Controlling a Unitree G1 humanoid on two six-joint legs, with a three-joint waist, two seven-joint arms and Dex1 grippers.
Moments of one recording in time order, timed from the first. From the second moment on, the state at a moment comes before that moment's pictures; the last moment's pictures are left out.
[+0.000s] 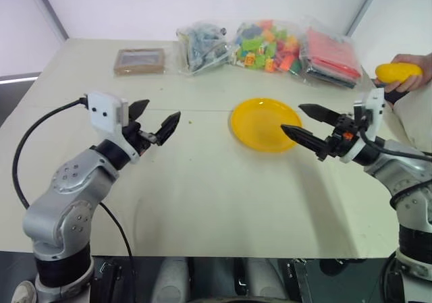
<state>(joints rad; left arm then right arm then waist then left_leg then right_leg) -0.27 0.41 0.29 -0.67 -0.64 0.85 -0.29 -0.29 -0.67 -0.32 -0.31 0.72 0.65 0.81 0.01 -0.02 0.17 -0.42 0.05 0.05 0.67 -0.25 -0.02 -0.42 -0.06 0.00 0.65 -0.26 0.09</state>
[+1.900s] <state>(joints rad) -0.37 0.41 0.20 -0.53 -0.62 0.75 -0.28 -0.40 -0.68 -0.30 -0.28 0.79 0.75 0.62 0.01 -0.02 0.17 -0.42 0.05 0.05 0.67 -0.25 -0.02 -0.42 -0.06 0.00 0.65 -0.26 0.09</state>
